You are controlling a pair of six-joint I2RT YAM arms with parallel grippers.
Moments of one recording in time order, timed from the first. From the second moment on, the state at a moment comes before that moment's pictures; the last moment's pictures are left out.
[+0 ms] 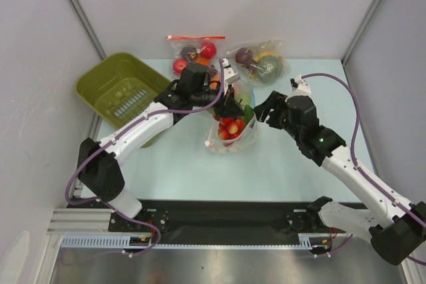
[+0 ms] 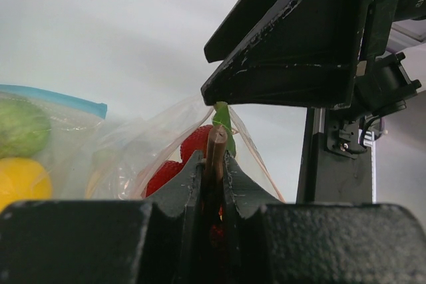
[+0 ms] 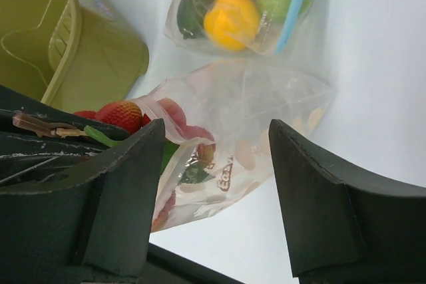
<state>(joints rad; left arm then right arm) -0.64 1.59 1.40 -0.25 0.74 0.01 0.58 1.02 0.95 -0.31 0.20 0.68</state>
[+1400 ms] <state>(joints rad) -0.48 1.55 1.35 0.12 0.78 -0.38 0.57 1.07 0.95 -0.44 0.23 0.73</state>
